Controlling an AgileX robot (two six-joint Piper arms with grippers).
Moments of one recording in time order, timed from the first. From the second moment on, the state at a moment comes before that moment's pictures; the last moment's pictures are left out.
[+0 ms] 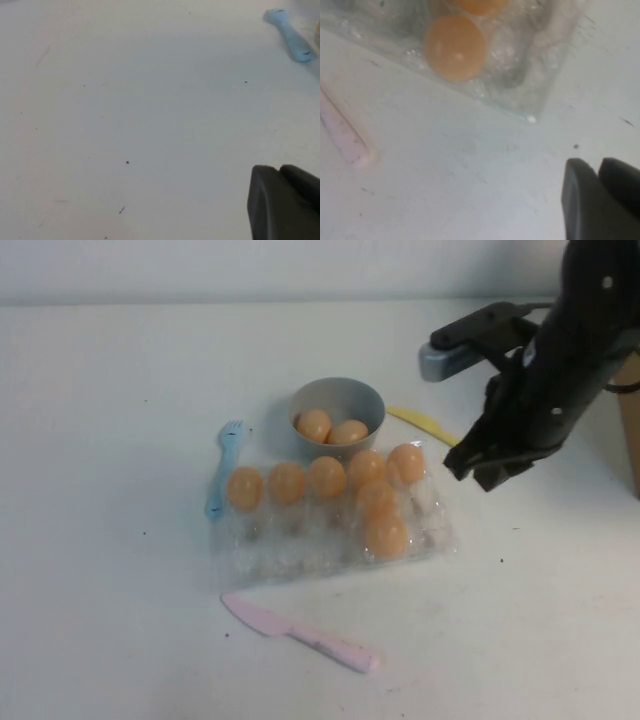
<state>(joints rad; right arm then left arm) 0.46 1.76 -1.59 0.06 1.23 -0.14 -0.02 -0.01 0.03 -0.06 0.37 0.17</state>
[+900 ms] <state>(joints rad) 0.63 2.05 -1.78 0.05 1.23 0.02 -0.02 -0.01 0.03 -0.06 0.37 0.17</state>
